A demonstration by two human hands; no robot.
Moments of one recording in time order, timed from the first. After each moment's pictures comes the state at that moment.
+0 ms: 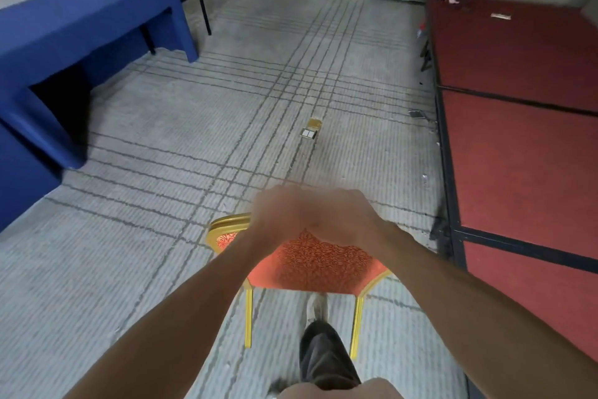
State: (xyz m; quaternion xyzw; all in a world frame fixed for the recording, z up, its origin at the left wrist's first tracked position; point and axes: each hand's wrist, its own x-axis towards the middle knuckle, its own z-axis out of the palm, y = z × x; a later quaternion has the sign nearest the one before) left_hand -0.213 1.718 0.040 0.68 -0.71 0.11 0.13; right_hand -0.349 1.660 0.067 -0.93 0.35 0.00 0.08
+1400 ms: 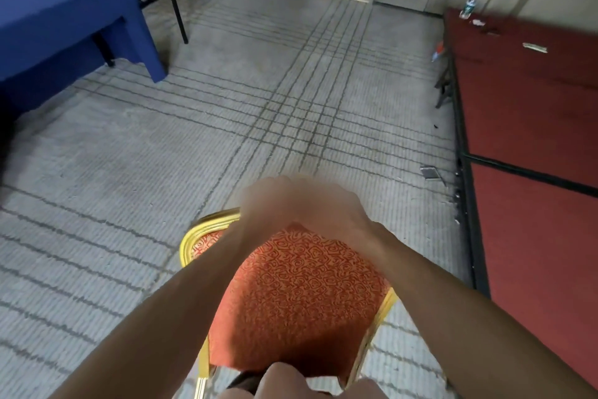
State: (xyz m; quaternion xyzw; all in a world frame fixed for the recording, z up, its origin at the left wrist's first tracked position) left_hand 0.028 1.033 0.011 0.68 -0.70 0.18 0.13; right_hand -0.112 0.976 0.045 -0.89 0.42 -0.01 0.18
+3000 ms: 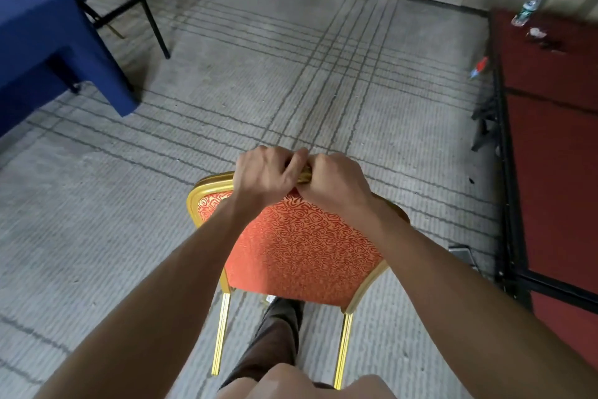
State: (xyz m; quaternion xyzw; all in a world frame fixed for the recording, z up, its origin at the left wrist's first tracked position) left_hand 0.233 0.370 0.042 0.76 -0.59 0.01 0.26; right_hand 0.102 0.305 0.052 -0.91 0.37 -0.11 0.15
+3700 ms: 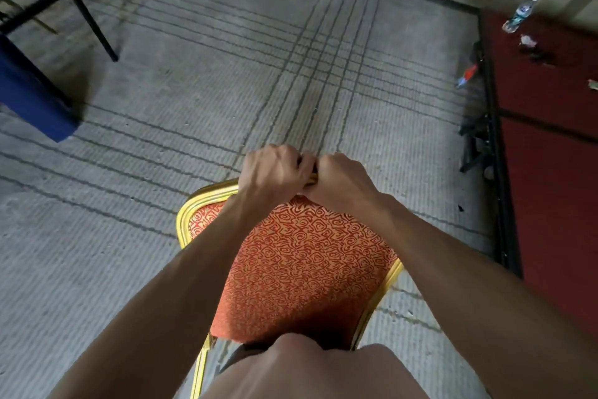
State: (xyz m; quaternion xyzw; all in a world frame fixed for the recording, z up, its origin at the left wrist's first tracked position) left_hand 0.360 0.038 0.033 0.76 -0.60 -0.06 0.24; right_hand 0.235 -0.019 0.045 -0.89 0.42 -0.02 0.18
